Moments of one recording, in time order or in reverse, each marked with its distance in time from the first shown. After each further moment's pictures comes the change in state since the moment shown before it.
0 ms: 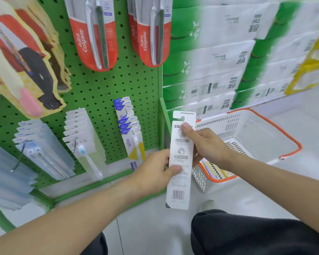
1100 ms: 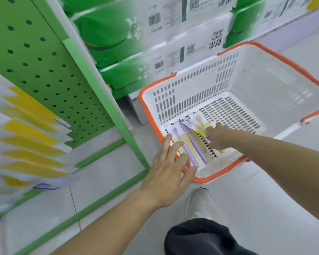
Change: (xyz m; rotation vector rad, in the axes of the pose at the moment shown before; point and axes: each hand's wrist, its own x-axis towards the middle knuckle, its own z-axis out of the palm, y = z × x) left_hand 0.163 -0.130 0.166 0.597 -0.174 0.083; right_hand 0.153 0.318 -0.138 -1.106 -0.373 0.674
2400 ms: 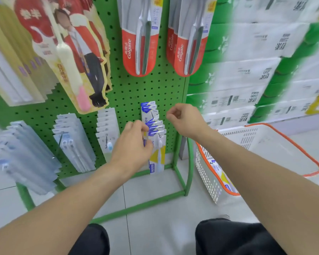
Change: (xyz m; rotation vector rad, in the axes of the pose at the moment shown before) left_hand -0.235 -0.008 -0.261 -0.098 0.709 -0.353; right_hand -0.305 -0.271 -0.148 0.627 0.911 -0.674
